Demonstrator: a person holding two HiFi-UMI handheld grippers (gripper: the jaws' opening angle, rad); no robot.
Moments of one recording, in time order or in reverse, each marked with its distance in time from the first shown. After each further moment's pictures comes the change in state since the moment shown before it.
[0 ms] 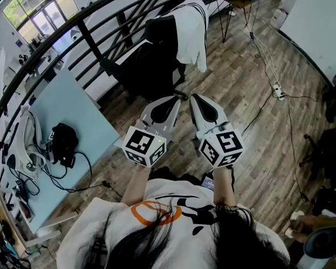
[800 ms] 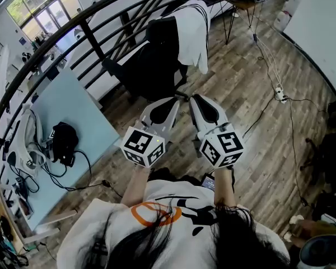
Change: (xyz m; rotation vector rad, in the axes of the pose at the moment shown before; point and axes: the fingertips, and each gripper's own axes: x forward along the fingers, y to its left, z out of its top) left arm 0.006 0.005 -0.005 -0.036 0.004 0.025; right arm 0.003 -0.010 -0.002 0.021 -0.006 0.027
